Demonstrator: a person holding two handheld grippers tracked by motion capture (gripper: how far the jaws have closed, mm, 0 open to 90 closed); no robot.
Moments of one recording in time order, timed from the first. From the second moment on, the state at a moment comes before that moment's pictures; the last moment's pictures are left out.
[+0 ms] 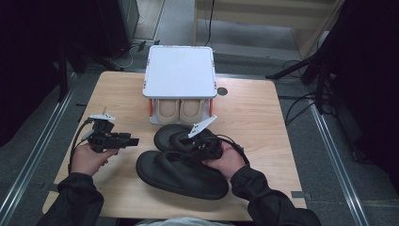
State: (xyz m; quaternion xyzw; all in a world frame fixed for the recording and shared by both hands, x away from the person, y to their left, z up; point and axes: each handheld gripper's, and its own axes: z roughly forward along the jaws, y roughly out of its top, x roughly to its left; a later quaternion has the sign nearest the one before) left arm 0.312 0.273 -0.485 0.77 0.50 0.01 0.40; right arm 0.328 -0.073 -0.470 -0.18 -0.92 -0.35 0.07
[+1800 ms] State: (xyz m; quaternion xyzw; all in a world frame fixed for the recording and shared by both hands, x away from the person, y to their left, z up) left arm 0.286 0.295 -0.489 0.75 0.53 0.02 0.40; right arm 0.376 -0.029 -0.347 -0.08 -0.92 -0.36 0.10
